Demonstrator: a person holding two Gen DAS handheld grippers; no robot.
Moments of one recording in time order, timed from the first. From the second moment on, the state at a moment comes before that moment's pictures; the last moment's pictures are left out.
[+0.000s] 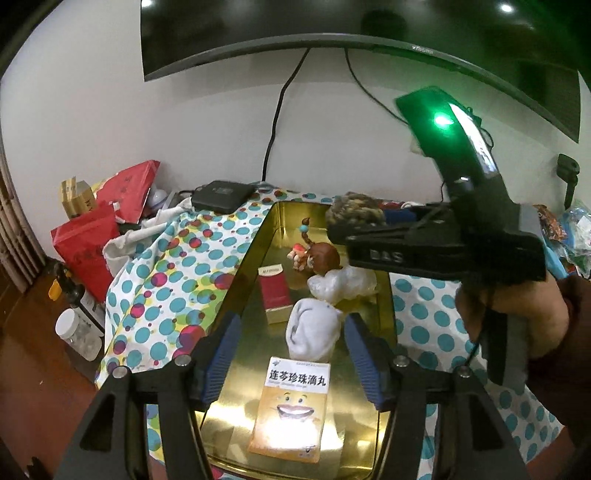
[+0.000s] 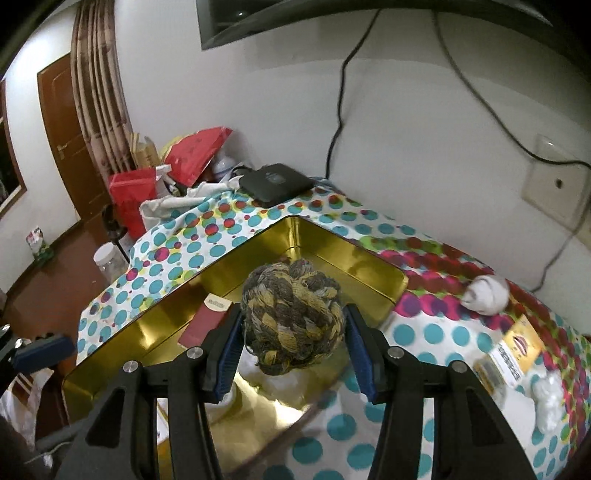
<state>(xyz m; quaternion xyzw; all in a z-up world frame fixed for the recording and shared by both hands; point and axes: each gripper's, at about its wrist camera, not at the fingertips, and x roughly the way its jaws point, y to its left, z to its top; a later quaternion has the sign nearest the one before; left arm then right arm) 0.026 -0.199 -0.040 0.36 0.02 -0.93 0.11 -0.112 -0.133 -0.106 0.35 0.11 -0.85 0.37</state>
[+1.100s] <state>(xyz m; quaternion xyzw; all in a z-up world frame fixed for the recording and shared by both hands) -0.044 -0.108 -0.035 0.37 0.04 -0.93 0.01 -0.126 0.033 -0.111 0.28 0.06 -0.94 0.20</state>
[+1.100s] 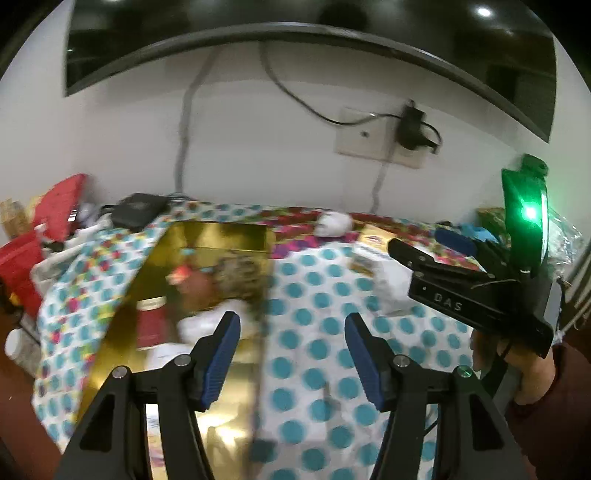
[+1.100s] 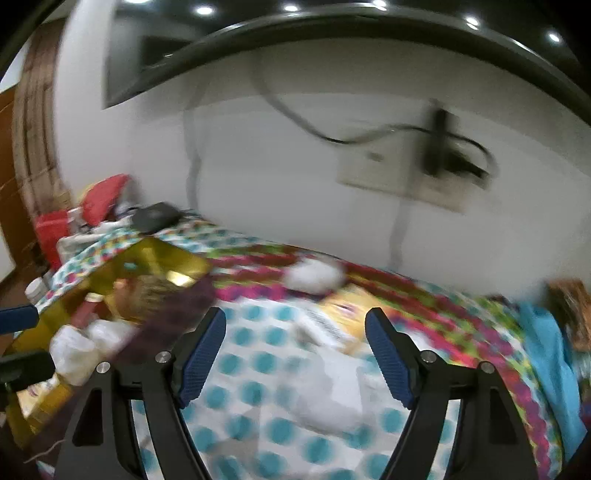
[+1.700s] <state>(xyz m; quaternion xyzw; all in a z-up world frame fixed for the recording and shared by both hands) -0.119 -0.019 -0.082 0.41 -0.02 -0.91 -0.02 -0.183 0.110 -0.166 0.38 0.07 -0.91 0.14</state>
